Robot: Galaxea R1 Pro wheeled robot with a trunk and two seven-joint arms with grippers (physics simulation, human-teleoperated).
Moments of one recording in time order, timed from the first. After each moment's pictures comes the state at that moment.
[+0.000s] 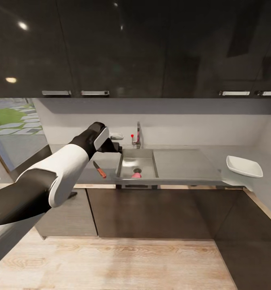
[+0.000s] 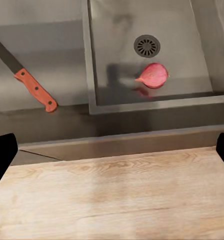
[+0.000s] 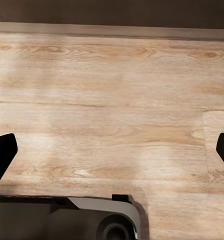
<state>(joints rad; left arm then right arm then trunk) -1.53 -0.16 -0.14 -0.28 0.24 0.96 0.16 0.30 -0.01 0.01 -0.88 0.01 -0.30 0.01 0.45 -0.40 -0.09</state>
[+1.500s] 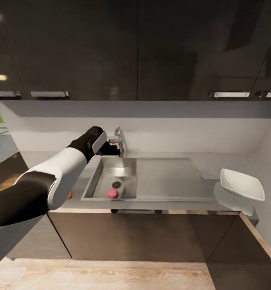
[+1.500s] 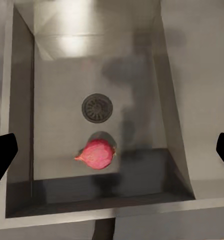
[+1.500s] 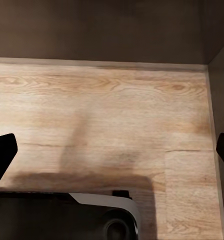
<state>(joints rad) -1.50 -0.14 -0.14 -0.26 0.24 0.93 0.13 0.30 -0.01 0.01 -0.88 0.01 -0.30 0.01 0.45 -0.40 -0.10</state>
